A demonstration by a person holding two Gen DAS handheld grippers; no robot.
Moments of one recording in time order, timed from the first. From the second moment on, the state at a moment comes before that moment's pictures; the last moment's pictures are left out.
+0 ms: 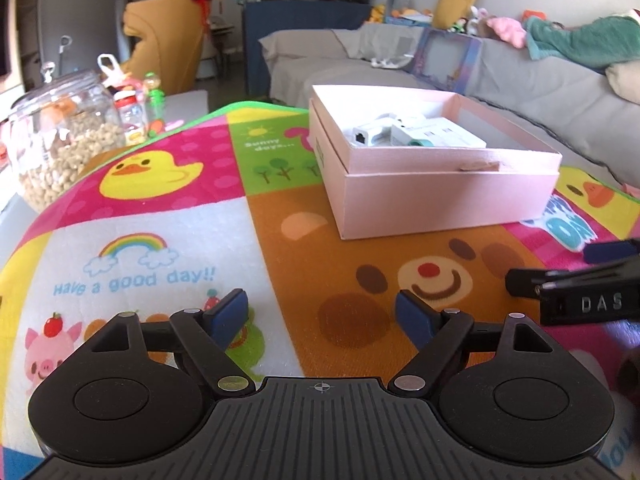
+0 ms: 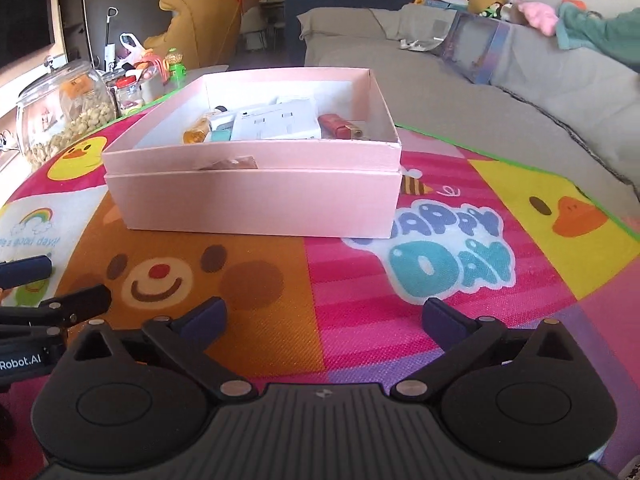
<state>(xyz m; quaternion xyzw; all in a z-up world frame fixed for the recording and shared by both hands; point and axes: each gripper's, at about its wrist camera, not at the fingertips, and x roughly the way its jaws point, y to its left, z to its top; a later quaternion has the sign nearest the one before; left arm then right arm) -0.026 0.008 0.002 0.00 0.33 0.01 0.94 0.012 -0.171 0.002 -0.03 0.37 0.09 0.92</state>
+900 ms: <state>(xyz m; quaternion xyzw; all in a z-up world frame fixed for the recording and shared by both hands) -0.011 0.002 0.000 -0.01 0.33 0.02 0.94 0.016 -0.166 -0.004 -0.02 0.34 0.07 0.94</state>
